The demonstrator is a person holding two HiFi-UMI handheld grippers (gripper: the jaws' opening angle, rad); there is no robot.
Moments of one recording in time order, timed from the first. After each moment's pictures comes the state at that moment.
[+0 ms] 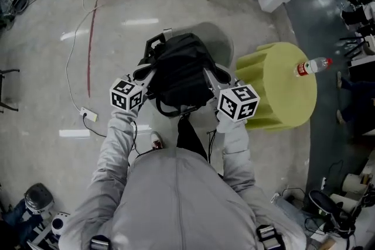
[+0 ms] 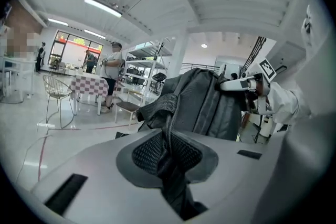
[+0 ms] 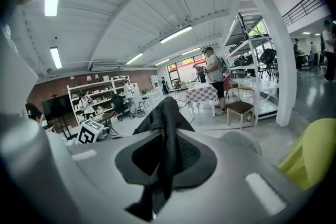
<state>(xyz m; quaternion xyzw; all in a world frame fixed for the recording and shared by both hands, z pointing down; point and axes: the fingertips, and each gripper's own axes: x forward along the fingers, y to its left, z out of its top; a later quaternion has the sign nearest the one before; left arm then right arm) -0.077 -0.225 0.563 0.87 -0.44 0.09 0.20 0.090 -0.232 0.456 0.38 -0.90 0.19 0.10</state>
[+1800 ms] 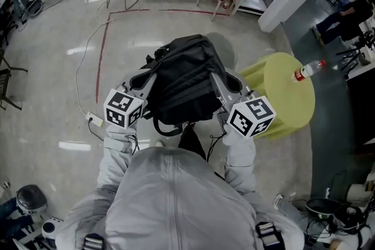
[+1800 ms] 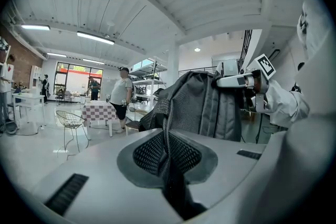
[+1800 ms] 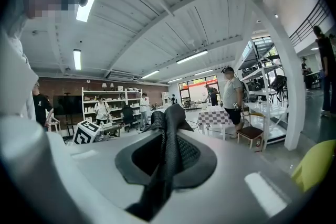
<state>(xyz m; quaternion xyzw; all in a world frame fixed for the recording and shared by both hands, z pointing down) -0.112 -0.110 0.425 0.86 -0.49 0.08 0.09 0.053 -0.116 0.325 0.35 -0.93 0.09 0.02</state>
